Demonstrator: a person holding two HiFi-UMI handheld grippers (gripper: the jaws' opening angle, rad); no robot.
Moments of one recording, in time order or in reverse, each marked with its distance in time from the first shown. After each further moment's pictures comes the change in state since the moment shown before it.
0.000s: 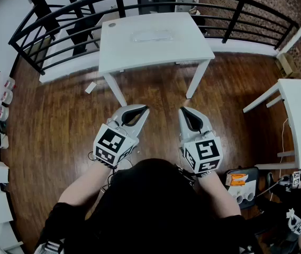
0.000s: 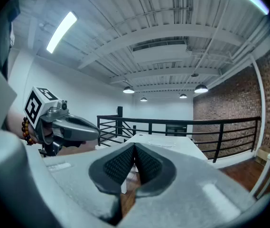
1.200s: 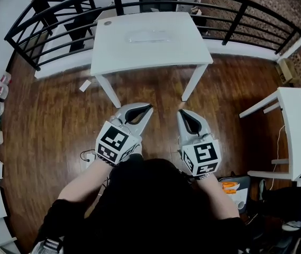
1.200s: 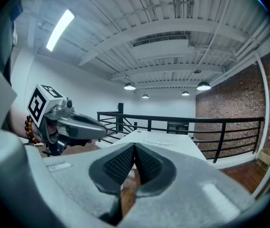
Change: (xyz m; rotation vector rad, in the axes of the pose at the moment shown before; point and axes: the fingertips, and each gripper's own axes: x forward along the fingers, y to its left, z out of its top) left arm 0.077 0.010 0.009 -0.038 -0.016 -0.021; right arm 0.028 -0.055 -0.010 -0.020 0.045 0.022
